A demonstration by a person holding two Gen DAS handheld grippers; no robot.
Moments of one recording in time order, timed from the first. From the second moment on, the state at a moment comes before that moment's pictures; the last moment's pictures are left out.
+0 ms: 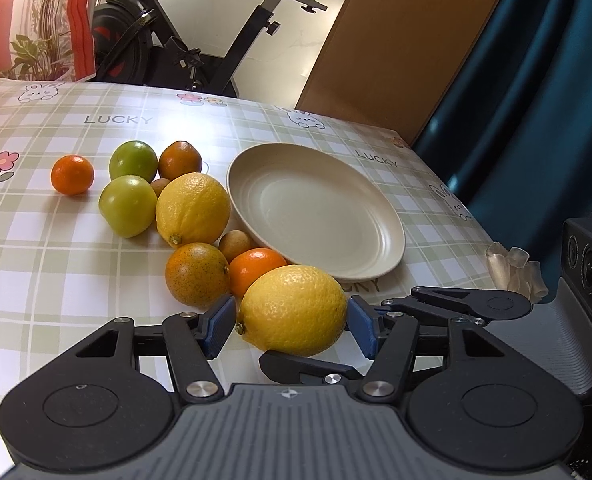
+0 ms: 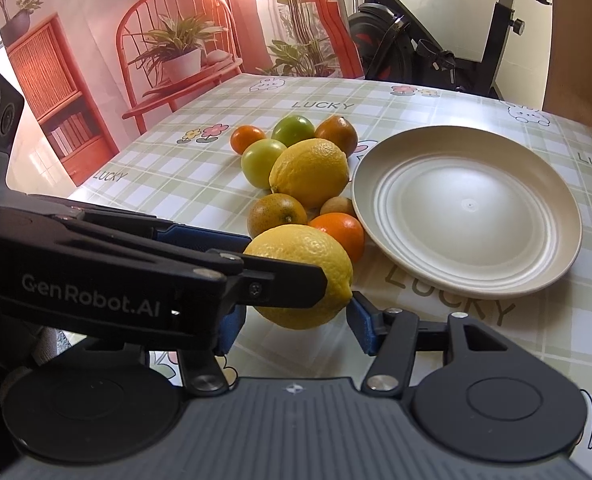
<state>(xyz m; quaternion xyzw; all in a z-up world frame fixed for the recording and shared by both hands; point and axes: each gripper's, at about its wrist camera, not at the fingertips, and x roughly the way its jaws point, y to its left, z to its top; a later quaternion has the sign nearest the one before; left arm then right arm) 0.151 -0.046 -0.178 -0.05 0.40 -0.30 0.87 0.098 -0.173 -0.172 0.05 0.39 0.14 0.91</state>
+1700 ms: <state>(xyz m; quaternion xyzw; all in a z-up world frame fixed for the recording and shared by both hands) 0.305 -0.121 -0.172 -0.04 0.42 -0.27 0.86 0.240 -0.256 -0.174 0.07 0.38 0.06 0.92</state>
